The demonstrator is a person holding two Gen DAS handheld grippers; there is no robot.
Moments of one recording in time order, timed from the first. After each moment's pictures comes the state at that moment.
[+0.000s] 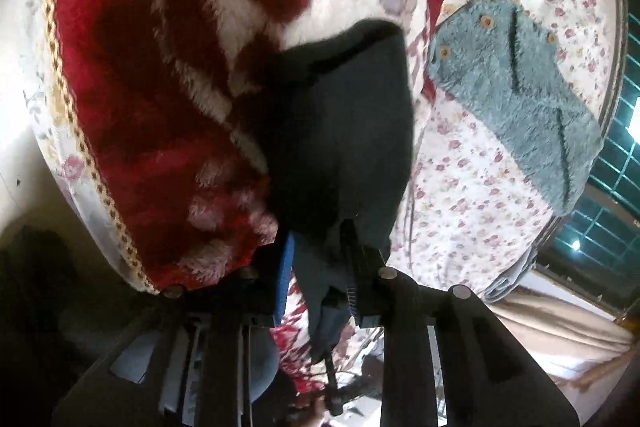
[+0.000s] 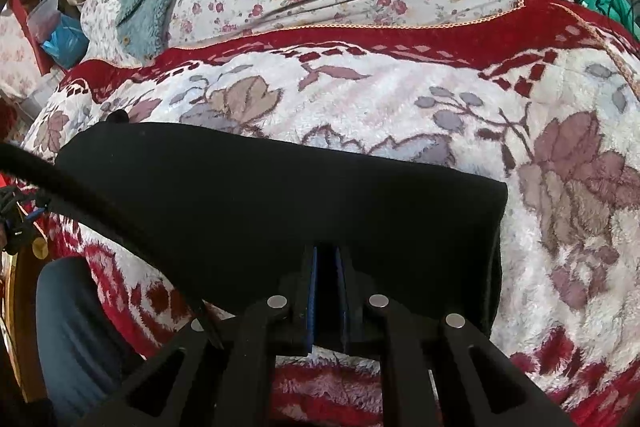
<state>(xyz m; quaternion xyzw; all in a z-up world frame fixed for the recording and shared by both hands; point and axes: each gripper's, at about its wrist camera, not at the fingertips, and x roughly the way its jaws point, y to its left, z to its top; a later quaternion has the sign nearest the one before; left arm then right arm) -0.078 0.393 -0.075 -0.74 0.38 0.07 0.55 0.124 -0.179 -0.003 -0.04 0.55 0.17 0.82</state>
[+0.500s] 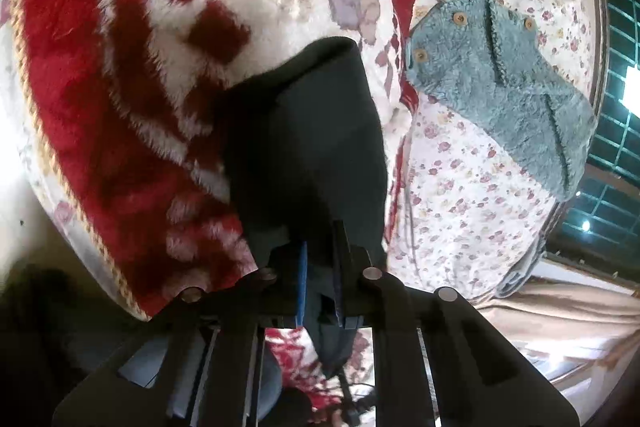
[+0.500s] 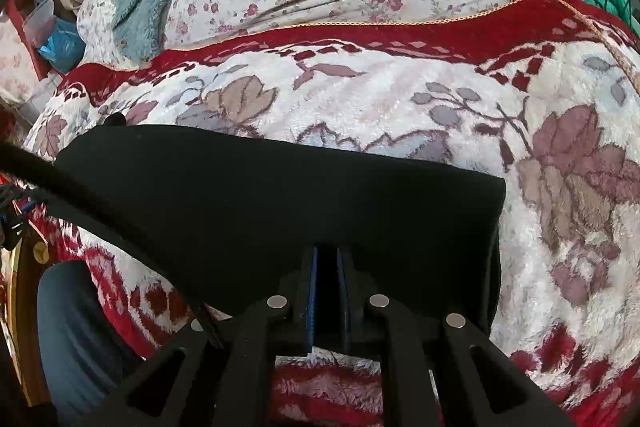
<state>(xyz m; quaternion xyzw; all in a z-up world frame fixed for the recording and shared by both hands) -0.064 0.397 -0.068 -0.71 0.37 0.09 0.60 0.126 -0.181 -0.006 -0.03 0.55 0.17 0.81</state>
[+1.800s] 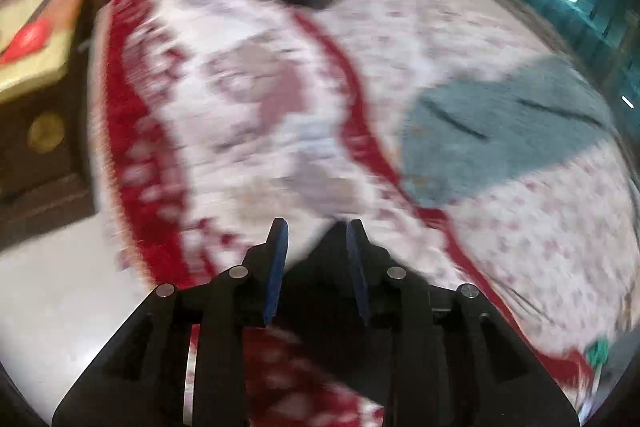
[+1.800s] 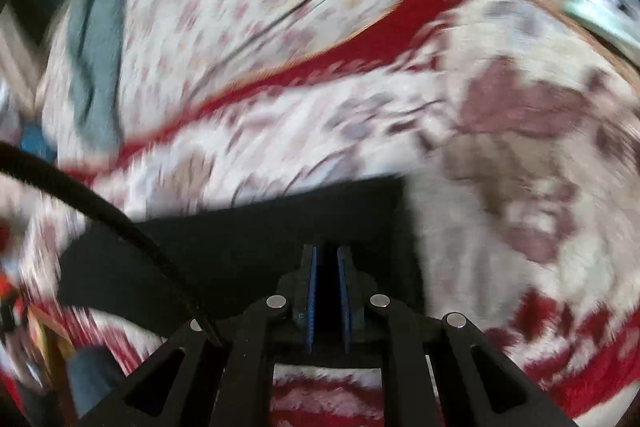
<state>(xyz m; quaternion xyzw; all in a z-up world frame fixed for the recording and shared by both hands) -0.098 0.334 0.030 -0.35 0.21 0.30 0.86 0.114 -0.252 0.012 0.13 0.49 0.06 0.86</state>
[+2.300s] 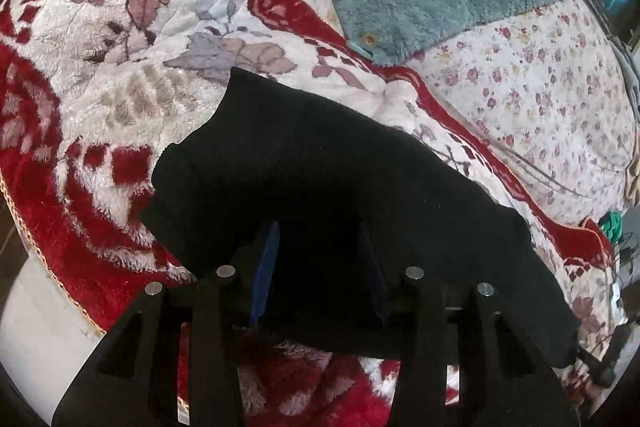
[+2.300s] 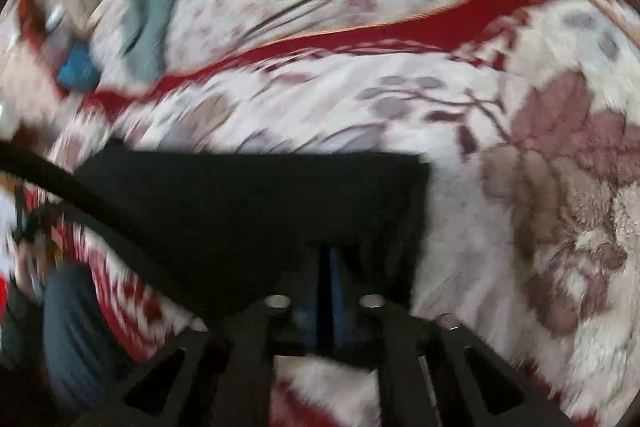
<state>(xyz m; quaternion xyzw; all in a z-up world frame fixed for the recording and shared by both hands) -0.029 0.309 -0.047 -0.30 0.39 0.17 0.85 0.142 -0.253 -0.023 0.04 0.53 0.20 0.82</state>
